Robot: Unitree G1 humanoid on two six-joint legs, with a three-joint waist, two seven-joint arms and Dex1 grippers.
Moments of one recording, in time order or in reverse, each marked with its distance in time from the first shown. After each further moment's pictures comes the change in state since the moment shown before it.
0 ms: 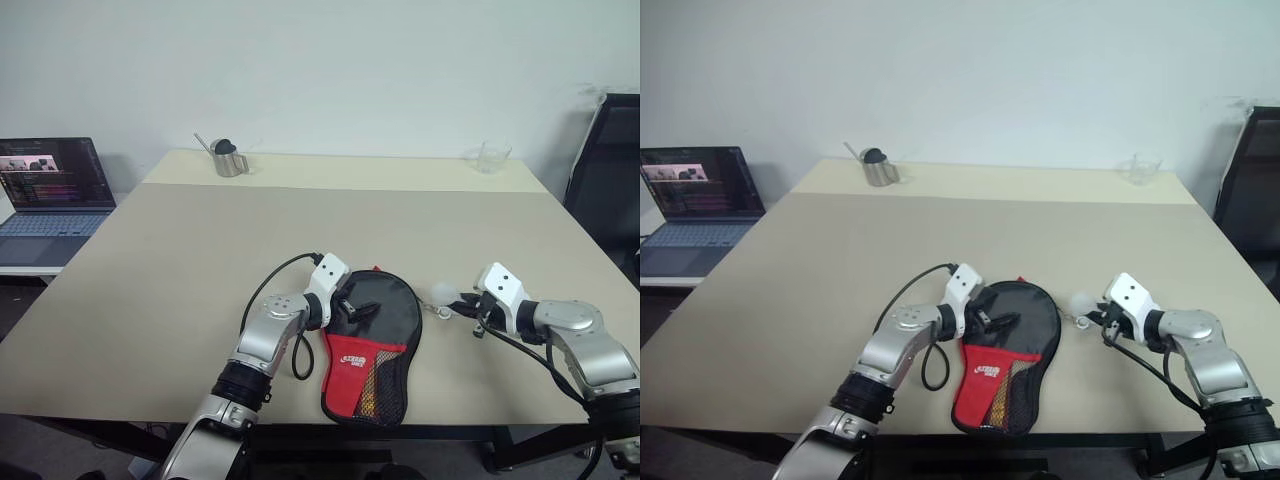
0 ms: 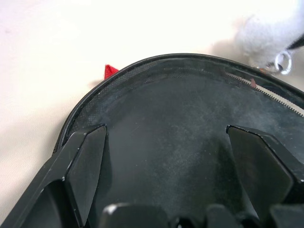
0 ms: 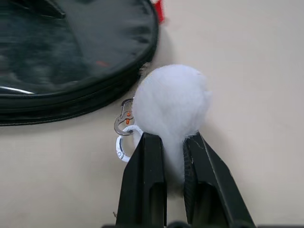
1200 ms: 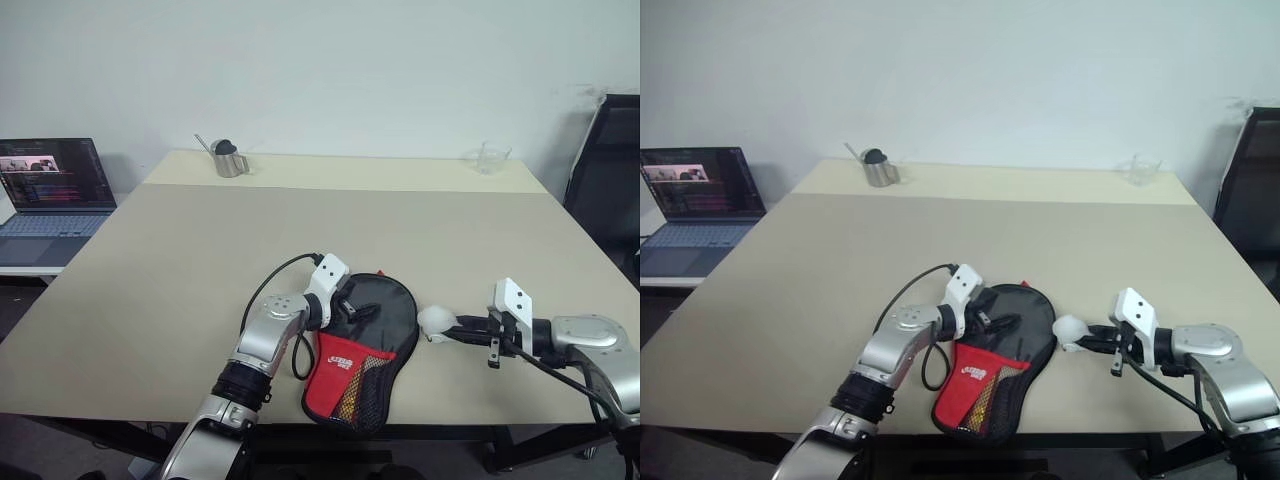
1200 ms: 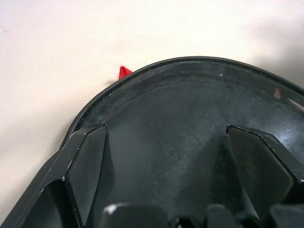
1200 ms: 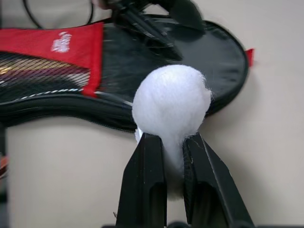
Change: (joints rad) left arm 0.000 0.001 -0.001 0.000 0.004 0.003 -0.004; right arm 0.154 -0.090 -0.045 -0.239 0.203 0.087 0.155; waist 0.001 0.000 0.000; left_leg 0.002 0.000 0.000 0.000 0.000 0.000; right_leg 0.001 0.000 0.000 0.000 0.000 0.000
